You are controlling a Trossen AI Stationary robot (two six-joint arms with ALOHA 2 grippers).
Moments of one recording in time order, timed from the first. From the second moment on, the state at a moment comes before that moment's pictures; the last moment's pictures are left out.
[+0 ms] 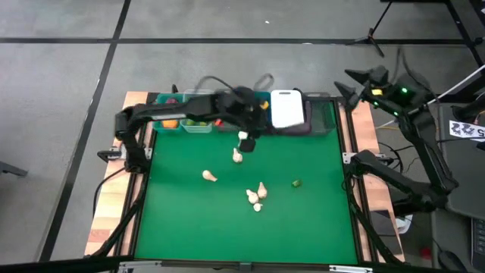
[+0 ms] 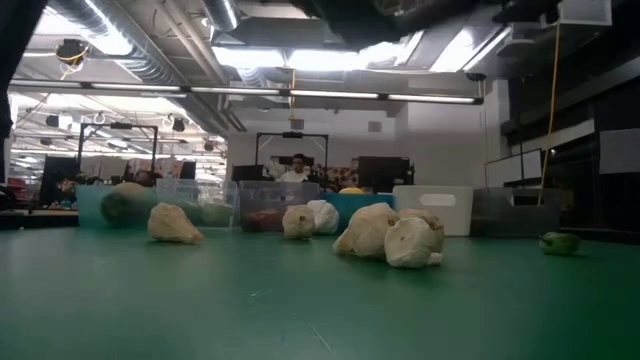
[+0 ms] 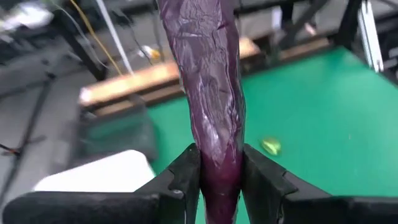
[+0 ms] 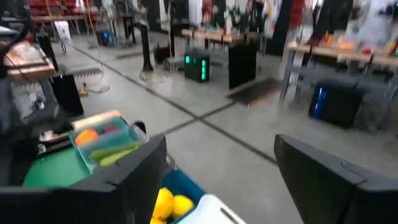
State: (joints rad) left arm 0.21 1.81 1.71 -0.43 0.25 0.40; right arm -1.06 0.68 1.11 -0.52 -0.38 -0.06
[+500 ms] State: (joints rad) left arm 0.20 1.21 1.09 -0.03 0.23 0.22; right arm -1.06 0.51 1.00 -0.56 -0.60 -0.06
